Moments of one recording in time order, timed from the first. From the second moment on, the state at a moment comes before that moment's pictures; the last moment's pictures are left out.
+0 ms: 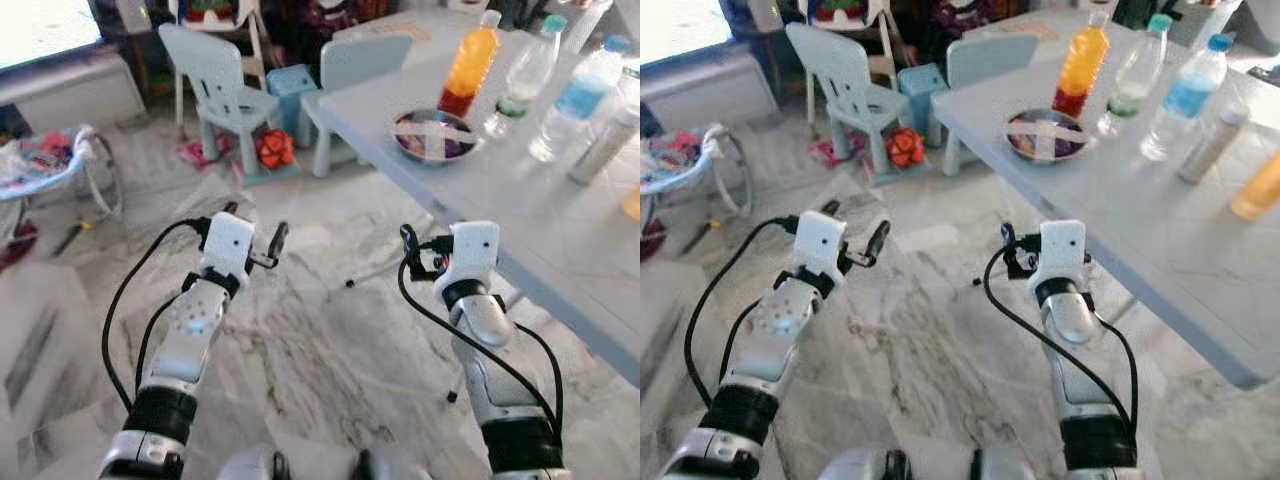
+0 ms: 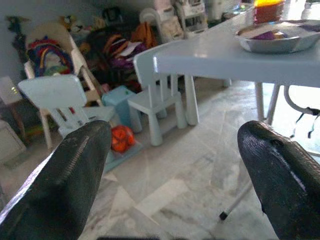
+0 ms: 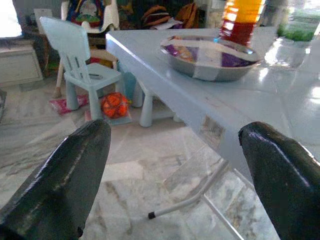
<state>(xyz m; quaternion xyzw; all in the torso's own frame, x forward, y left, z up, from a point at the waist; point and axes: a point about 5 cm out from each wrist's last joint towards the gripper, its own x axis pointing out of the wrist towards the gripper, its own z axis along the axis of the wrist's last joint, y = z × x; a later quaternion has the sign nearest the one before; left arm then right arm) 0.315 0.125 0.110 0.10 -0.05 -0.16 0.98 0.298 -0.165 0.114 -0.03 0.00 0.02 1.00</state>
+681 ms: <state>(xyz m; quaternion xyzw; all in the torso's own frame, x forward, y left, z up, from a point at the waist) 0.307 0.099 0.107 0.13 -0.07 -0.22 0.96 0.302 -0.184 0.115 -0.04 0.01 0.00 1.00</state>
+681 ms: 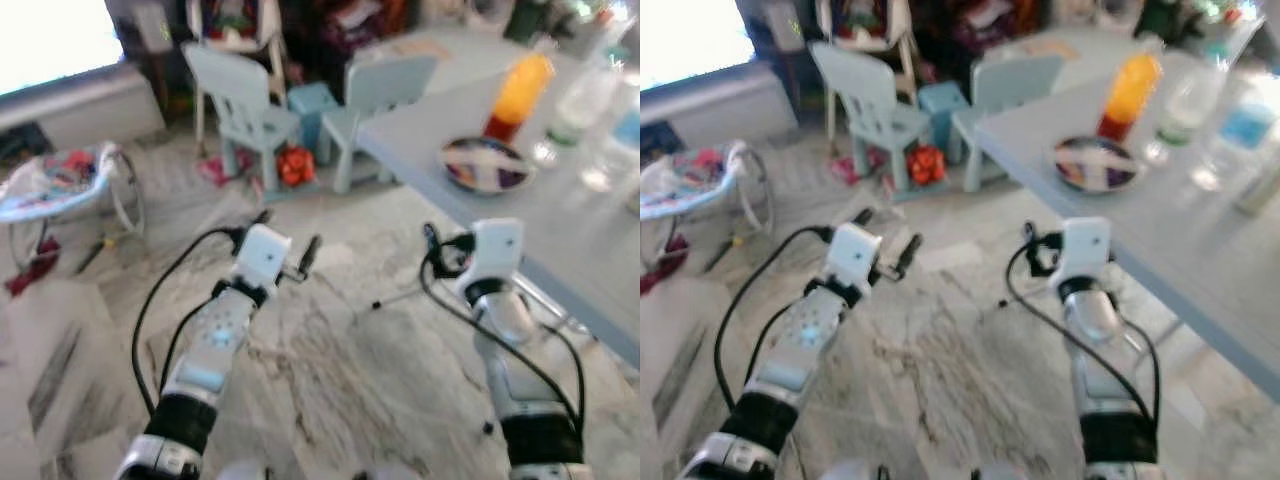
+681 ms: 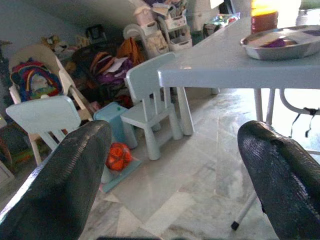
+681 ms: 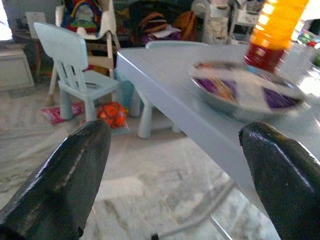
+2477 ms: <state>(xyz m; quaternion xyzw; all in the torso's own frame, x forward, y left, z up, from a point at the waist) 0.299 0.114 0.103 0.12 -0.06 -0.20 0.97 0.307 -0.220 0.104 -0.03 0.06 -0.17 0.98</state>
